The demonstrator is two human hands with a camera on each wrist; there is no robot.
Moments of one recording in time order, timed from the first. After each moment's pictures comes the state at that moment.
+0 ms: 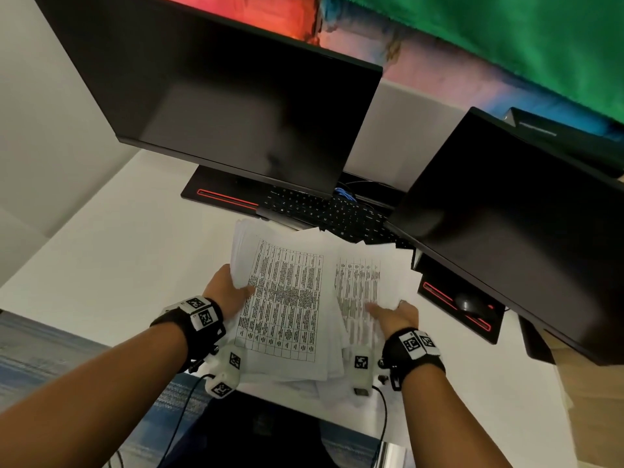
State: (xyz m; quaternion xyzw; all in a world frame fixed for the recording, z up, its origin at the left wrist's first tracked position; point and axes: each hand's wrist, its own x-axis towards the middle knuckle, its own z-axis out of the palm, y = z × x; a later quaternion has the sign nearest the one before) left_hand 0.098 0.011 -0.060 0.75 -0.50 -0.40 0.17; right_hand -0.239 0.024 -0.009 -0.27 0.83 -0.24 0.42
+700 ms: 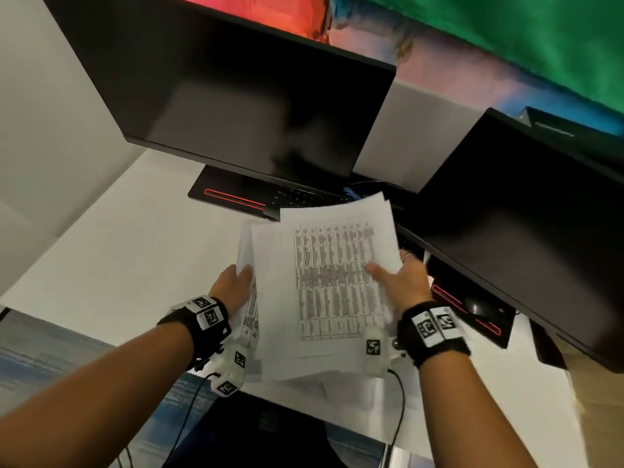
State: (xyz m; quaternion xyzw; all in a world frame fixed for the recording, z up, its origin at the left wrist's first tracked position) left_hand 0.092 0.005 -0.045 0.78 -0.39 -0.44 0.20; right_hand -0.212 -0.010 0.057 -0.41 0.74 -0.32 0.44
